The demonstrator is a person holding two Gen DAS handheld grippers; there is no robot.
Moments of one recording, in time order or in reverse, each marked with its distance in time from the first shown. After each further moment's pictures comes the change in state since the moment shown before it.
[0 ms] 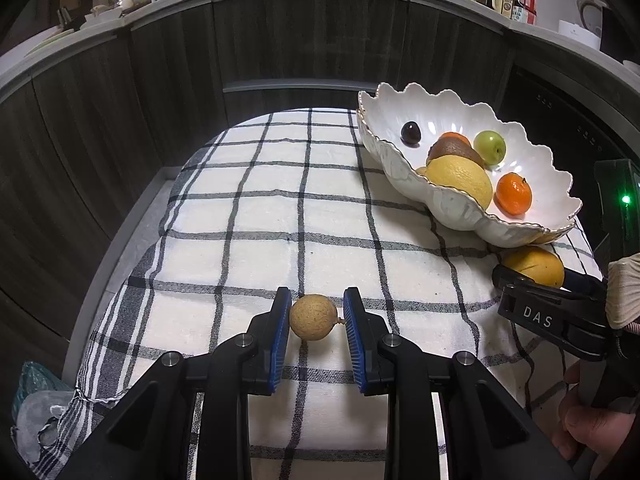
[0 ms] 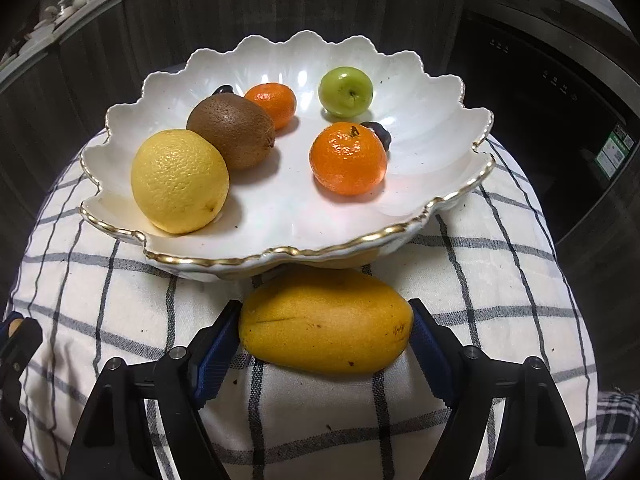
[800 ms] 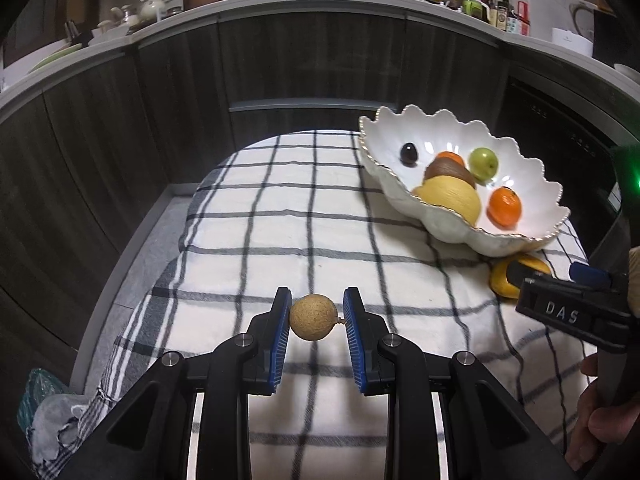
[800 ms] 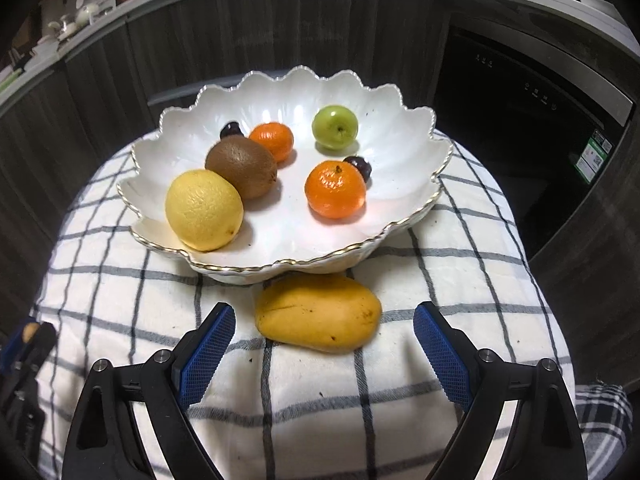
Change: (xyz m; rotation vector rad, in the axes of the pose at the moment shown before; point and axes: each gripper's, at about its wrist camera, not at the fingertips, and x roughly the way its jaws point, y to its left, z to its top) left arm -0.023 0.006 0.002 0.006 -0.062 0.022; right arm -0.034 -0.001 0.005 0.011 -0.035 -0.015
